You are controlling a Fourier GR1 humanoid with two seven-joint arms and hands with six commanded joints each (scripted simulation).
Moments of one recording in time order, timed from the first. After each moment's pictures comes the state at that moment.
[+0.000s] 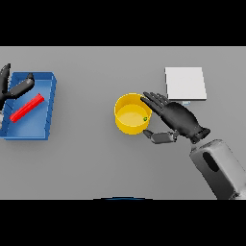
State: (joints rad) left arm -0.58 0.91 -0.64 -1.22 0.27 0.31 0.51; right arm -0.30 -0.38 0.40 -1.57 0.68 0.23 -0.07
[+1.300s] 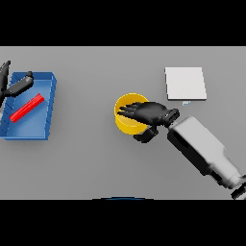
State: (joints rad) left arm -0.59 0.91 -0.64 -1.20 0.27 0.29 0.49; right arm -0.64 -0.32 0.64 -1.17 0.80 0.48 -0.16
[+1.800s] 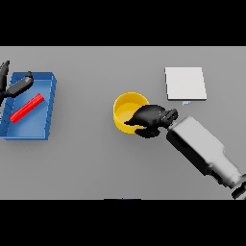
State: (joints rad) left arm -0.58 0.92 -0.64 -1.24 0.27 0.30 0.50; right arm -0.66 -0.33 0.67 -1.17 0.80 0.55 -0.17
